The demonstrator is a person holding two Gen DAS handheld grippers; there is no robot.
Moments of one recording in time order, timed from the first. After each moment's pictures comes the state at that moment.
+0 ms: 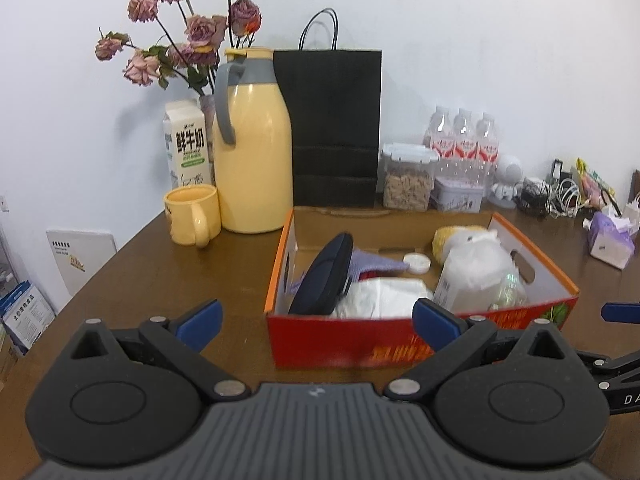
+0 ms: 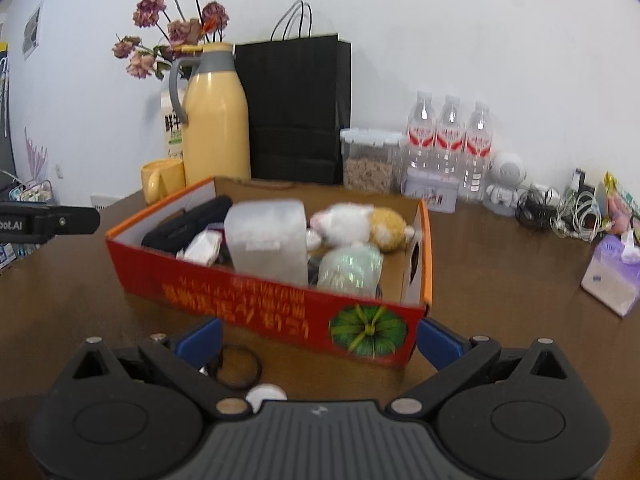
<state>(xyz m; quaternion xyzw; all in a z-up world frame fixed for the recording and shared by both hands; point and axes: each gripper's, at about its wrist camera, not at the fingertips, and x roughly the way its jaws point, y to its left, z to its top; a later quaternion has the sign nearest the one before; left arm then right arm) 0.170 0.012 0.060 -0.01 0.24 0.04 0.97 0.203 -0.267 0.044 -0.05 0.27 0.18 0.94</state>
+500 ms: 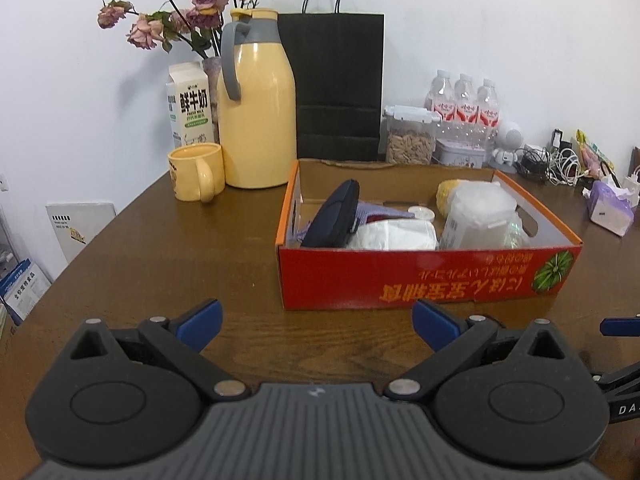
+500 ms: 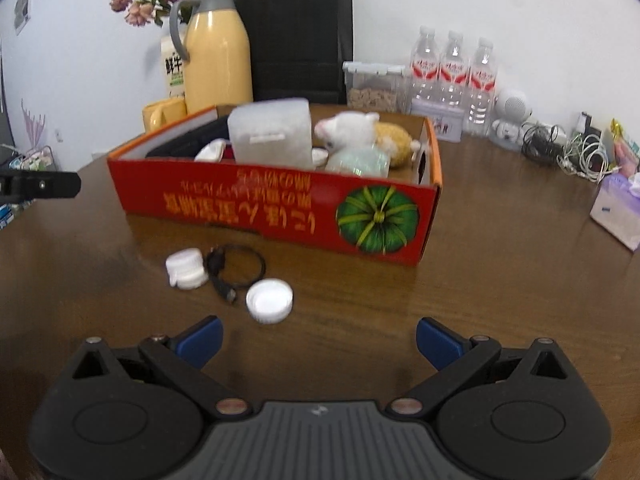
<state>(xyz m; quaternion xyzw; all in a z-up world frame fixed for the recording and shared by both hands) 0.151 0.021 0.033 -0.01 0.28 0.04 0.96 0.183 -0.273 -0.001 -0.06 0.34 0.19 0.92</state>
